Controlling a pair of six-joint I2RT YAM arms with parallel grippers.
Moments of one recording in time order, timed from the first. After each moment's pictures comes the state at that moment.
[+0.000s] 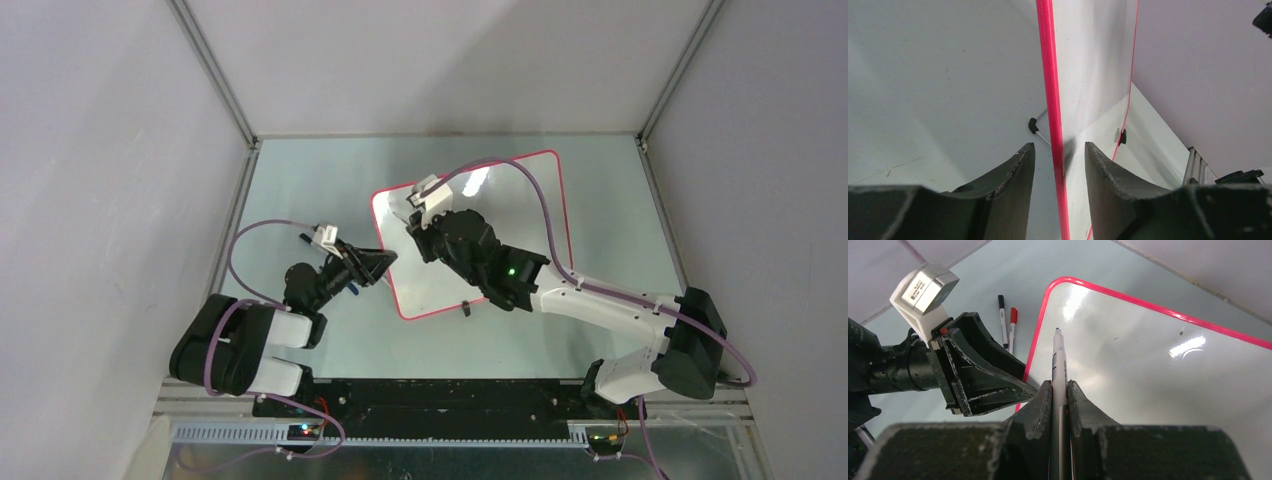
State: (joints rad) left arm -0.24 1.39 0.13 1.32 0.53 -0.66; right arm 1.07 1.41 1.17 0.02 0.36 0.07
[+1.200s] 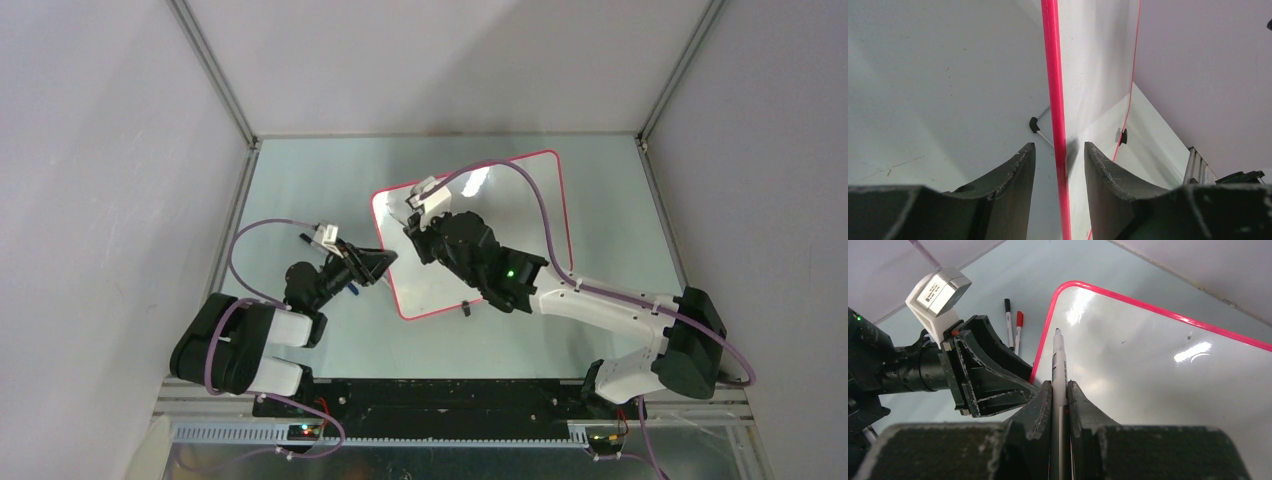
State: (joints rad) left arm -0.24 1.40 0.14 1.31 0.53 -0.66; right arm 1.08 1.41 1.14 0.07 0.37 0.07
